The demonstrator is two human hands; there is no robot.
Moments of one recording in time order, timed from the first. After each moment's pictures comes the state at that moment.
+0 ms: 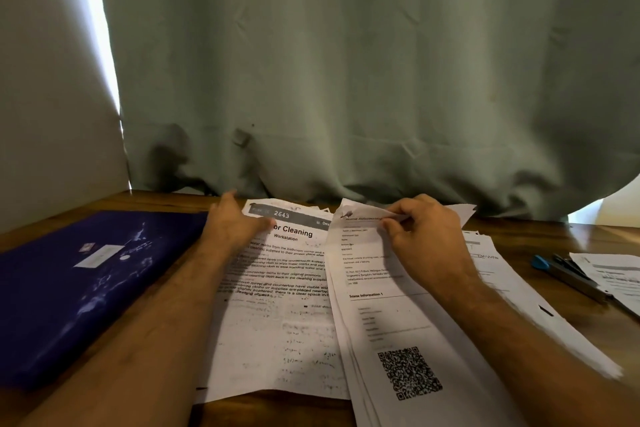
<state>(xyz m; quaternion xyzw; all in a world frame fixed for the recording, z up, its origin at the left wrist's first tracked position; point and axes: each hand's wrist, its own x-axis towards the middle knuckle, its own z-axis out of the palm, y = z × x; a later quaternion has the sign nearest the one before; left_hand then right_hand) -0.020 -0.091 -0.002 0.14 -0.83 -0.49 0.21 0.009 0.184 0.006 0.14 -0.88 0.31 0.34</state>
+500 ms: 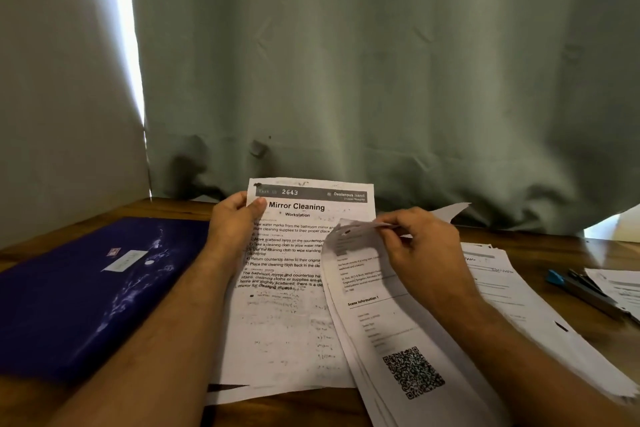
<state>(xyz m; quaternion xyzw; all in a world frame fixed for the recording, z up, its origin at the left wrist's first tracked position) -0.021 -0.113 -0.006 0.03 -0.62 -0.75 0.24 0.029 0.165 0.008 0.20 -0.85 0.32 0.37</state>
